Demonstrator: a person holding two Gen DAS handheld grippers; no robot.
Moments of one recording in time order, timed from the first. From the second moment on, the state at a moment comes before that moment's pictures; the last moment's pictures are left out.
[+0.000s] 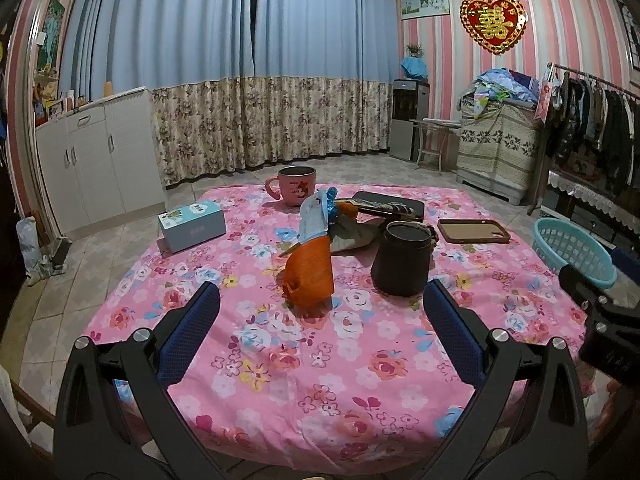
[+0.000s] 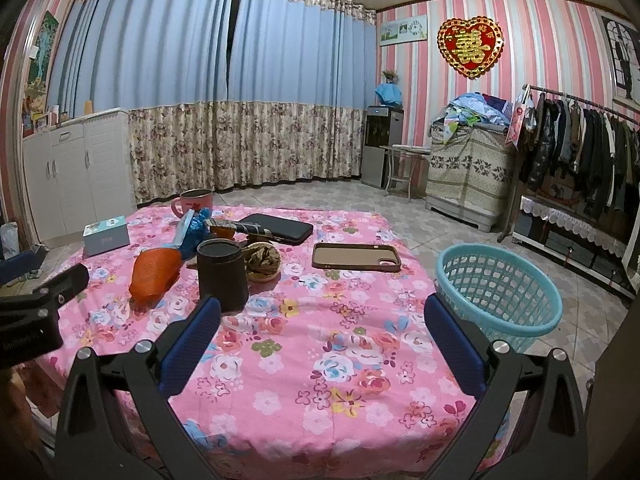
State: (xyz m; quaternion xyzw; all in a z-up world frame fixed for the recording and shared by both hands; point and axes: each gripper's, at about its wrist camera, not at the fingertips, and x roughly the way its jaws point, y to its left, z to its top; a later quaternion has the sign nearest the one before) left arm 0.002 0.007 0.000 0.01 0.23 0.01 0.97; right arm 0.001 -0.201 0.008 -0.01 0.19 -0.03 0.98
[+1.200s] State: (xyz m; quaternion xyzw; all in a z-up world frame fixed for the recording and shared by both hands) left arm 0.155 0.034 -0.037 0.01 0.34 0.00 0.94; right arm 0.156 -0.203 0.003 -0.04 0.26 -0.04 0.96
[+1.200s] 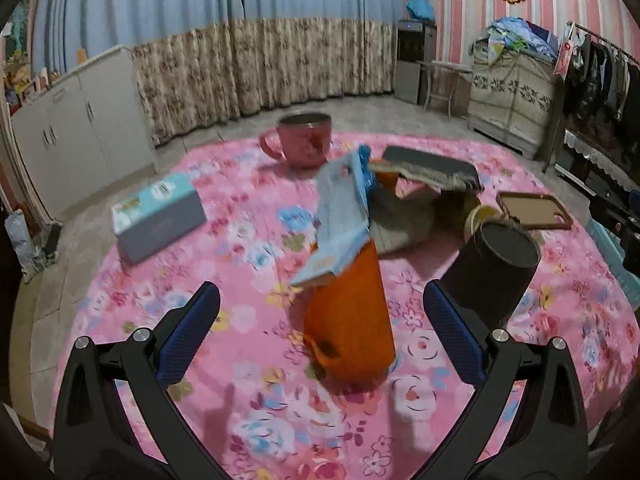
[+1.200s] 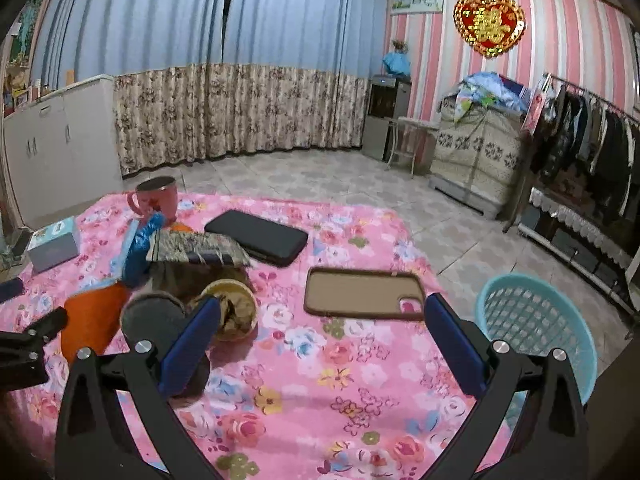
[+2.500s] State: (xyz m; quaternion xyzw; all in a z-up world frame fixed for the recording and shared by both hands) left arm 0.158 0.091 0.001 -0.02 0.33 0.01 0.94; right arm 0.154 -0.126 -0.042 -0.05 0.31 0.05 0.95
